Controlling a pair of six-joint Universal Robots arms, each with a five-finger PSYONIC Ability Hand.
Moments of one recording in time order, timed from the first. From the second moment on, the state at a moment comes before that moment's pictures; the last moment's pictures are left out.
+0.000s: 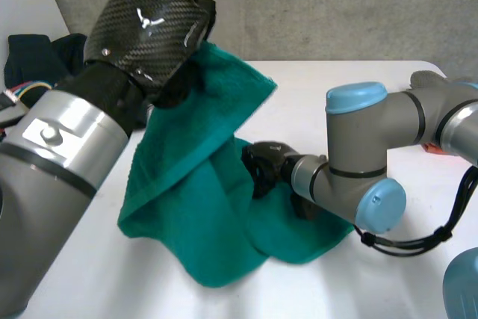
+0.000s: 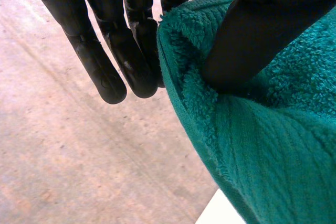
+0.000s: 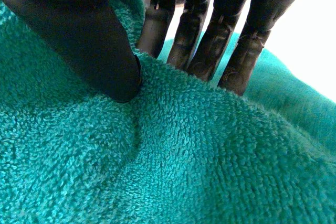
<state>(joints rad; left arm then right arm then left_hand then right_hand) 4.08 -1.51 -1.58 3.35 -1.50 3.57 2.15 -0.73 0.97 0.28 1.26 3.24 1.10 1.20 1.19 1.20 0.96 1.04 1.18 1.17 1.18 0.96</state>
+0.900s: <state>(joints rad) 4.31 -2.02 -1.62 3.60 -1.16 3.56 2.06 -1.15 1.62 -0.03 1.31 2.81 1.09 1.11 1.11 1.11 0.94 0.83 0.90 0.90 0.90 0.74</state>
